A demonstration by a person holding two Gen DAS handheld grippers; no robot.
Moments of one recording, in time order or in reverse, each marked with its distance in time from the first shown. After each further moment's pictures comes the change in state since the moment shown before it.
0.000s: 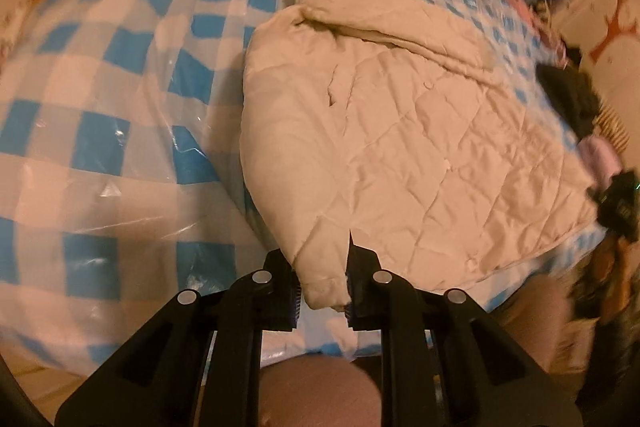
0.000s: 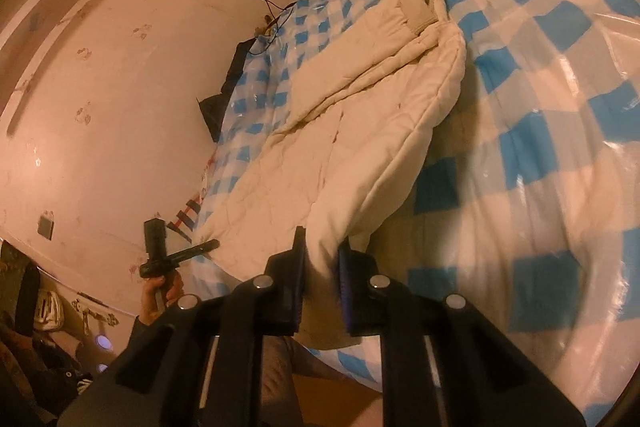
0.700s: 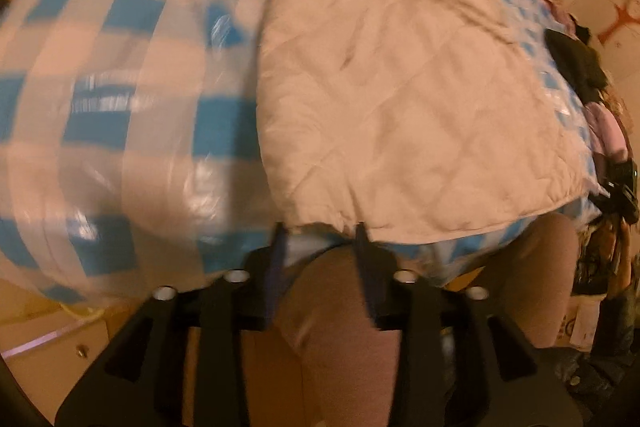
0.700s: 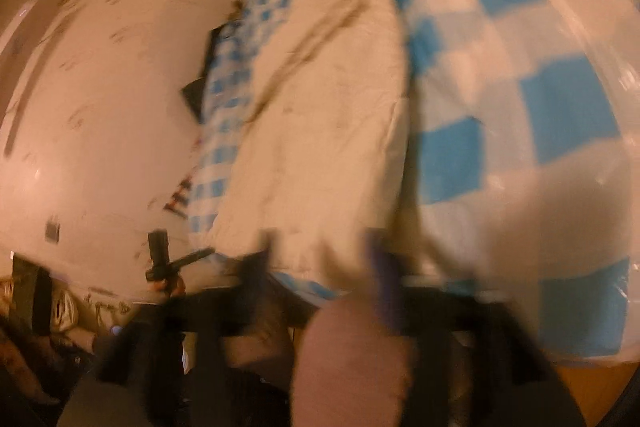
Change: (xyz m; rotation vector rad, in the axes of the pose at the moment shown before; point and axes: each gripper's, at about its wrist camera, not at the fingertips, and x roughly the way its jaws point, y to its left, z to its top) left arm 0.021 0.060 -0.045 -0.069 0.141 -0.026; right arm -0.051 -0.067 -0.059 0.150 0.088 -0.025
